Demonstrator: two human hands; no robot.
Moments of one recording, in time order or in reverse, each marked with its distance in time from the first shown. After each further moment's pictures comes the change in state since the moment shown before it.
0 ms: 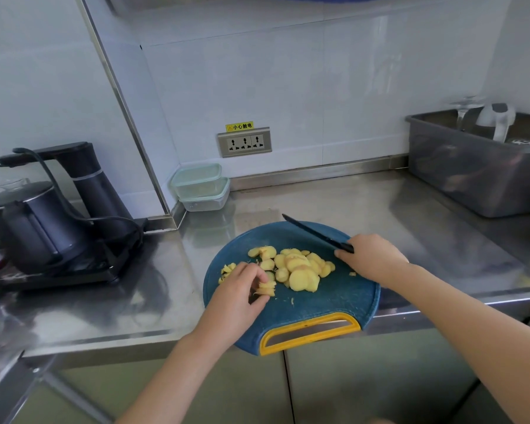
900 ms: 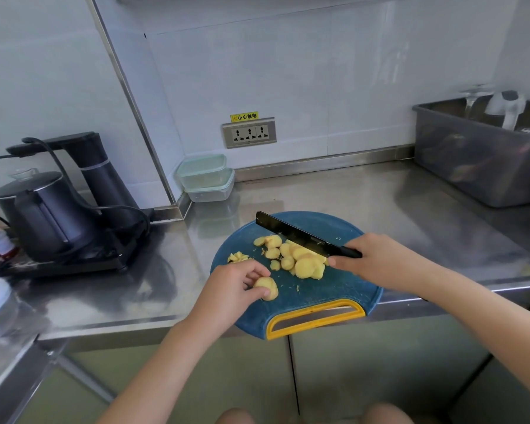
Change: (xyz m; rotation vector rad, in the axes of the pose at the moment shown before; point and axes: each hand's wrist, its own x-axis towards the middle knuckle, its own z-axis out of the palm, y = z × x) left_hand -0.006 -0.007 -0.015 -0.165 -0.075 -0.147; right_hand -0.065 -0.026 -0.029 0.221 -0.138 -0.192
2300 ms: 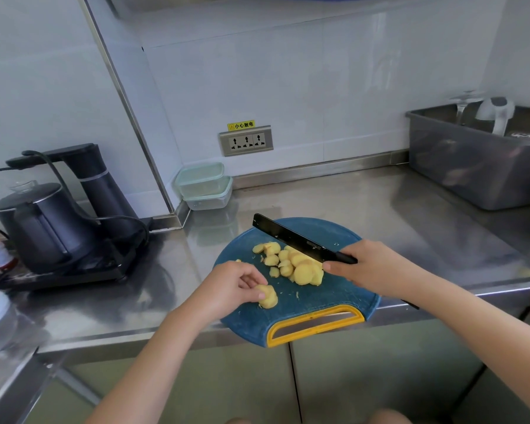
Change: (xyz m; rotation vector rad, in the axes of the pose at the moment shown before) left_hand 0.020 0.000 -0.018 0.012 -0.229 -0.067; right_hand -0.001 -0.003 0.003 0.082 0.014 0.015
